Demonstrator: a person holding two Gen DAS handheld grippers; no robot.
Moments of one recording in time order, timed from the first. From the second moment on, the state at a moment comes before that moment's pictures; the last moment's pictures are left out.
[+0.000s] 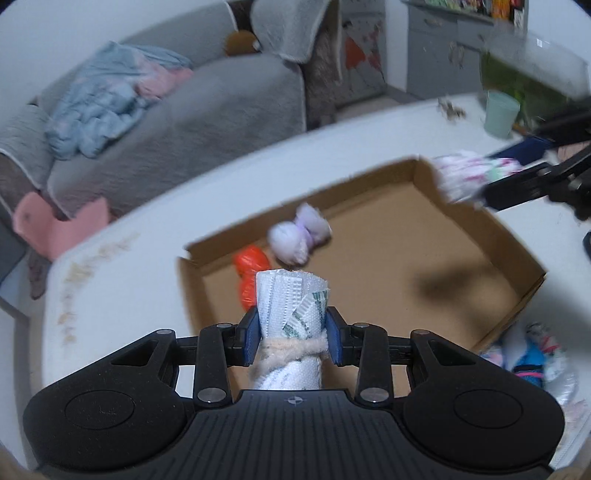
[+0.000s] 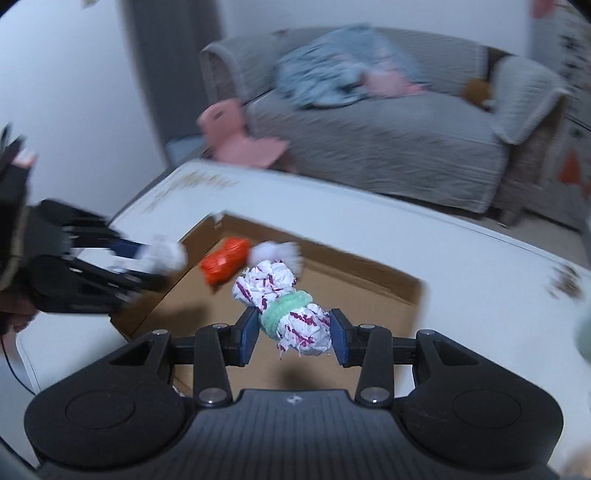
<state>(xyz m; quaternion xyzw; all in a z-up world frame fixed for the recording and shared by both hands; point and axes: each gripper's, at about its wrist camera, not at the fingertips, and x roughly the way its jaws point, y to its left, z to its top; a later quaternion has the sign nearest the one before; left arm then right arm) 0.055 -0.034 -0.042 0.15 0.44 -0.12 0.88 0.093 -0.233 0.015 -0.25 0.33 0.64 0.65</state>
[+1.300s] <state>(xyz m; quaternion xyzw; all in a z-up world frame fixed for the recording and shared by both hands) 0.089 -0.024 -0.092 0.22 0.46 -0.08 0.86 0.053 -0.123 -0.065 -0.38 0.26 0.71 0.53</state>
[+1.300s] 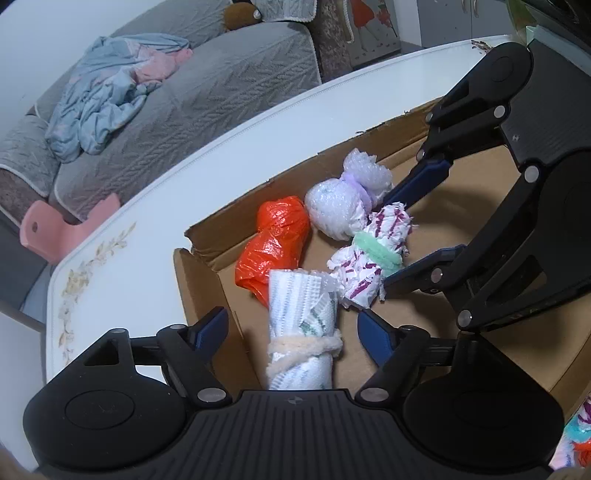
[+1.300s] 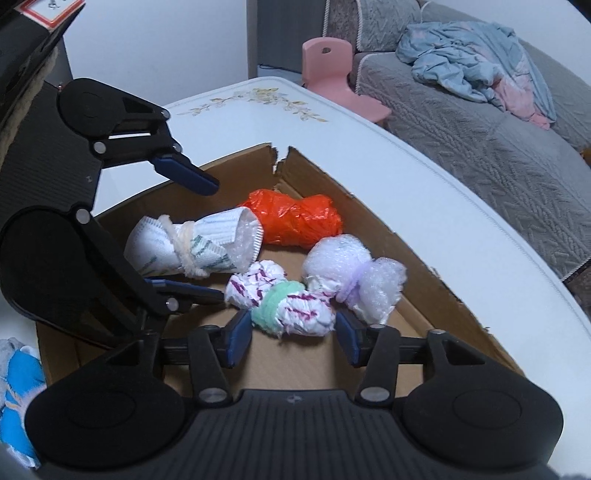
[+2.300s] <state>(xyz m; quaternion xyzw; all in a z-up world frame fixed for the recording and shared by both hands) 0.026 -0.009 -0.006 0.19 0.42 -0.08 0.88 0.039 -0.176 0.006 -0.36 0.23 0.73 0.54</state>
